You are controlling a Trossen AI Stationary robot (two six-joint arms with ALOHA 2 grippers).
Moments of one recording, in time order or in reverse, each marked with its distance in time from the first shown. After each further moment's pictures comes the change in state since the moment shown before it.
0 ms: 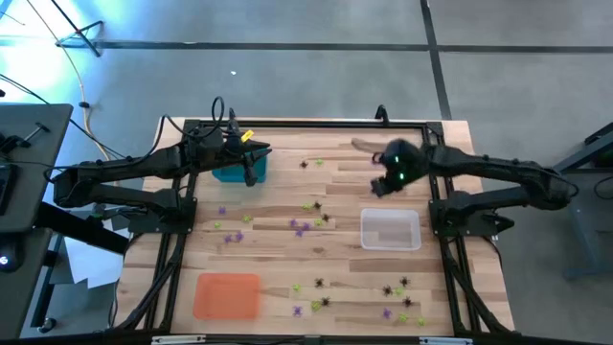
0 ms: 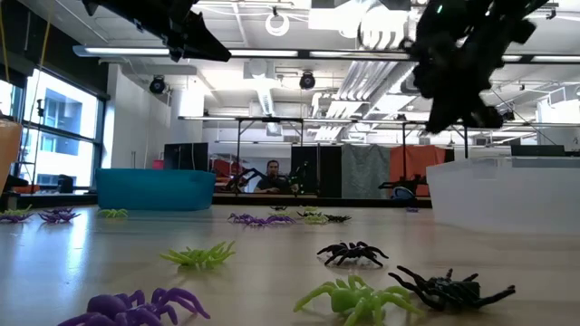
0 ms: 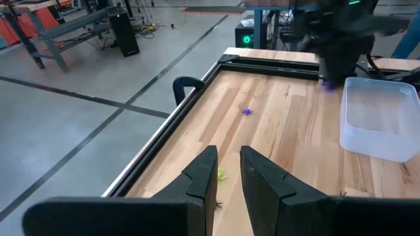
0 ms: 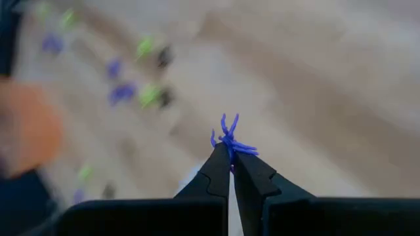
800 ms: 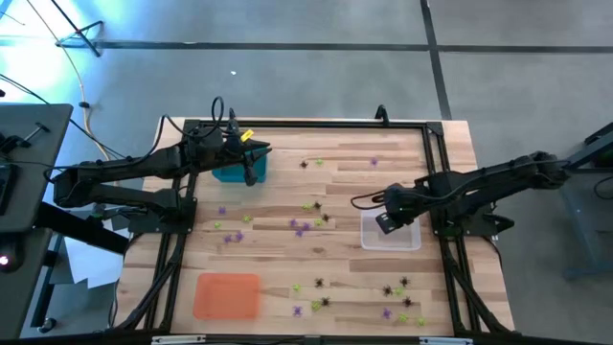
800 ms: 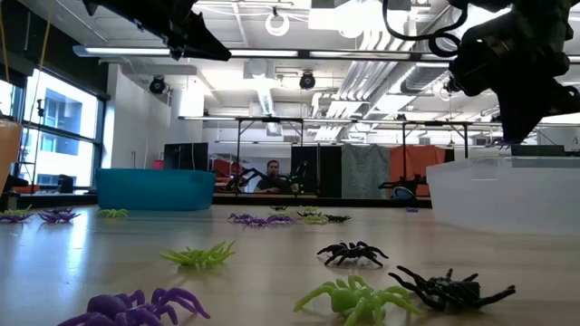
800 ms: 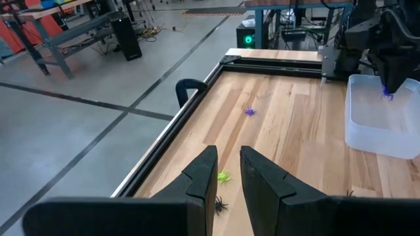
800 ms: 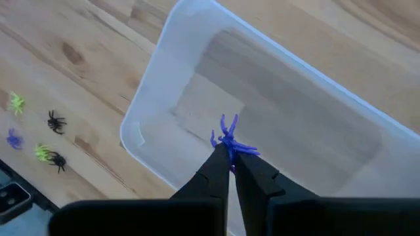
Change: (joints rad) left arm 0.000 0.000 0.000 0.006 -0.008 0.032; right arm 0.471 0.022 0.001 -0.188 0.215 0.404
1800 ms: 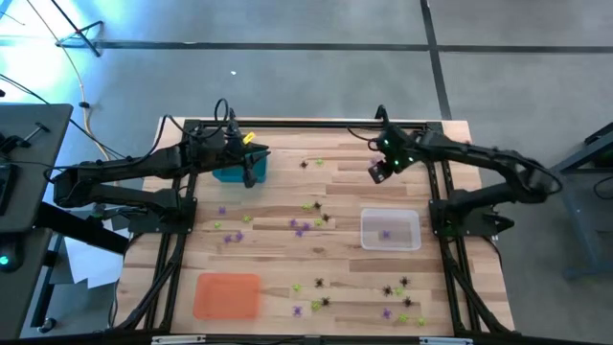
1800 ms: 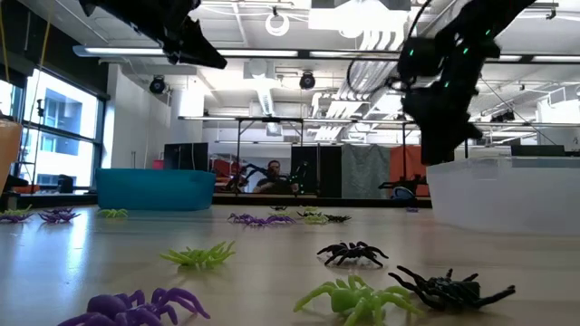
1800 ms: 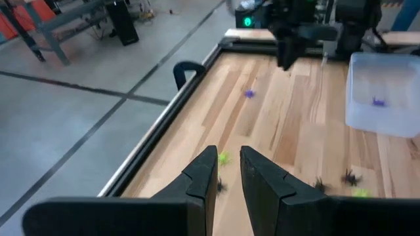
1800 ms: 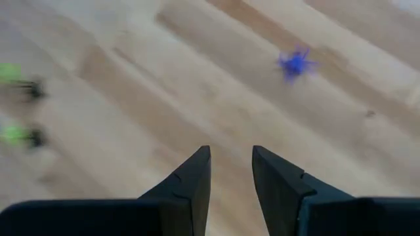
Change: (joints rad) left arm 0.001 0.000 0.000 -0.073 0.000 0.002; right arm -0.734 0.214 0.073 0.138 0.016 -0.819
